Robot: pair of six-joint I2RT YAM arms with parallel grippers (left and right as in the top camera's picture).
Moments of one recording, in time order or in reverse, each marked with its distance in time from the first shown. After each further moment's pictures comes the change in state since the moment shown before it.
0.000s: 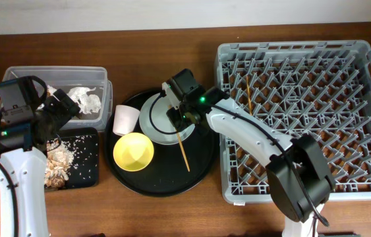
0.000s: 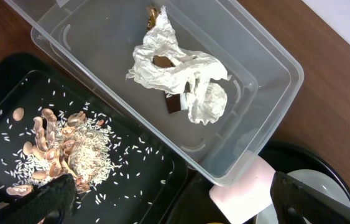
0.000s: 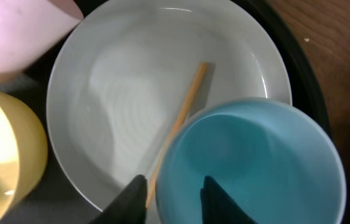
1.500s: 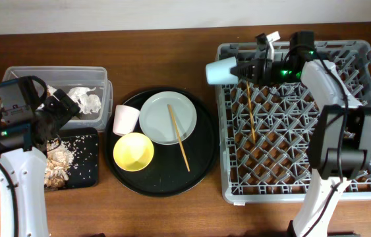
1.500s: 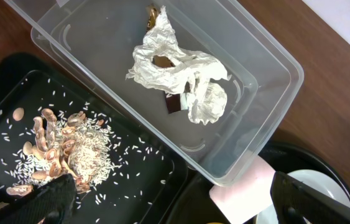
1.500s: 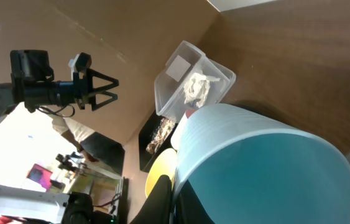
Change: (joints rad) left arm 0.000 0.000 0.000 0.000 0.000 0.000; right arm -0.722 0.218 0.189 -0.137 -1.415 -0.395
